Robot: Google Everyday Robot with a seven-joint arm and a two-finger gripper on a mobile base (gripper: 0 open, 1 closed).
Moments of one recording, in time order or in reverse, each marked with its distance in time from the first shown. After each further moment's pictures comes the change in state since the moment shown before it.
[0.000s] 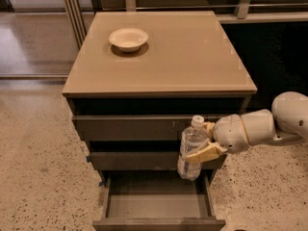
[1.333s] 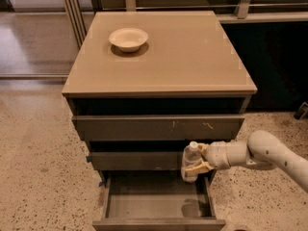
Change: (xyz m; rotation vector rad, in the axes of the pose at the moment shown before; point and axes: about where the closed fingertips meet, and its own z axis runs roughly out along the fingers) arm 0.181 -0.093 0.065 0.146 0.039 -0.096
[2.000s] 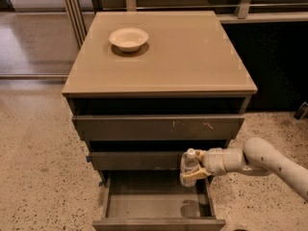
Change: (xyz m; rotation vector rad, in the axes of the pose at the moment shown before) arm 0.028 0.008 0.019 -0.007 0.010 -0.004
